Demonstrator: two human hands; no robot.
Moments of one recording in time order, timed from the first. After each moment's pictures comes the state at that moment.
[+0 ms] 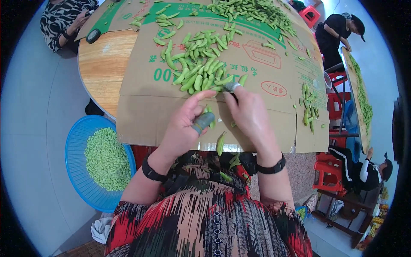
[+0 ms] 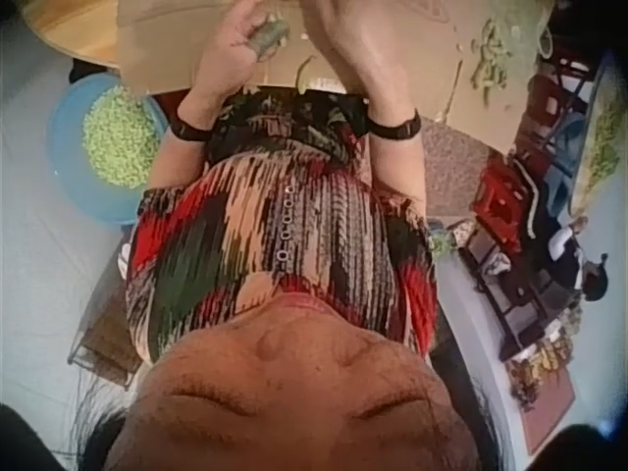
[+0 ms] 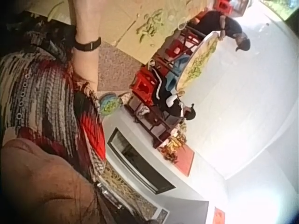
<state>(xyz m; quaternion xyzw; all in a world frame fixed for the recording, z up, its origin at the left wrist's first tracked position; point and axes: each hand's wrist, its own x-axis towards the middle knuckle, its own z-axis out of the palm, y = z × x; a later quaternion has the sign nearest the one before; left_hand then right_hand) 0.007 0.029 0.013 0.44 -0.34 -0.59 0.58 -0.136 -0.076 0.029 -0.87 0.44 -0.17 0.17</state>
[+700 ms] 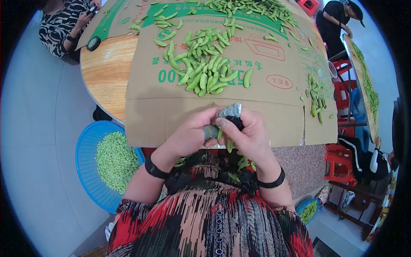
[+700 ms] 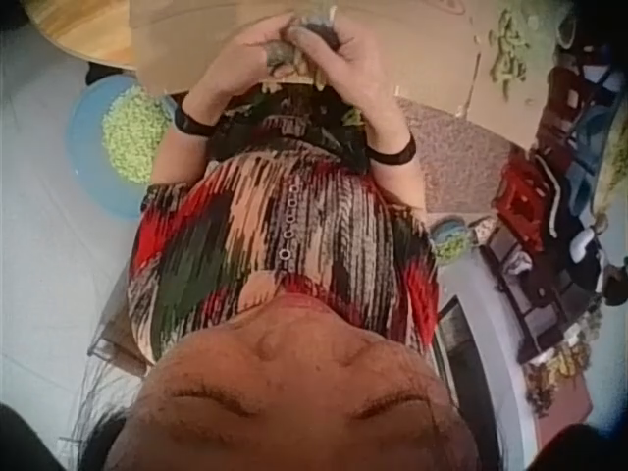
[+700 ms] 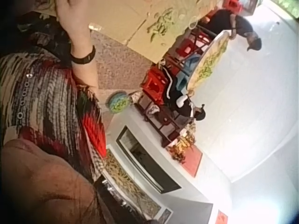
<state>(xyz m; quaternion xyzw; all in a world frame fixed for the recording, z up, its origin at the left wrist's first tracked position) 0.020 0.028 0.015 0.33 -0.33 -0.76 0.45 -0.136 -0.017 0.041 -0.65 0.34 -0.31 0.61</state>
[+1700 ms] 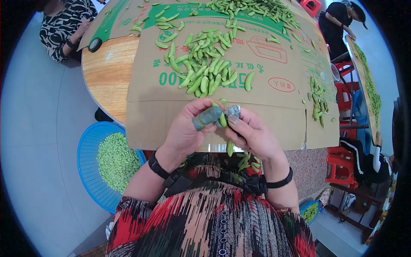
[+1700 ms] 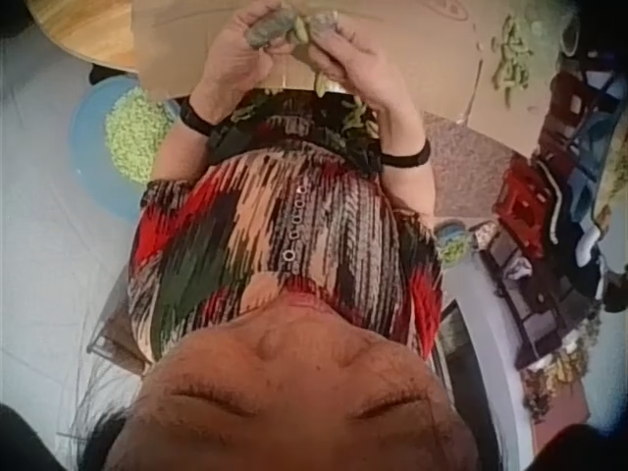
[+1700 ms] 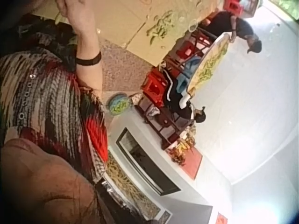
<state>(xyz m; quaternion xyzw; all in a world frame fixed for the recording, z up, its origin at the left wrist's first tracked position) 0.019 0.017 -0.004 0.19 -0.20 -0.74 0.61 -0.151 -0.038 0.047 -0.47 0.29 -0.16 0.82</state>
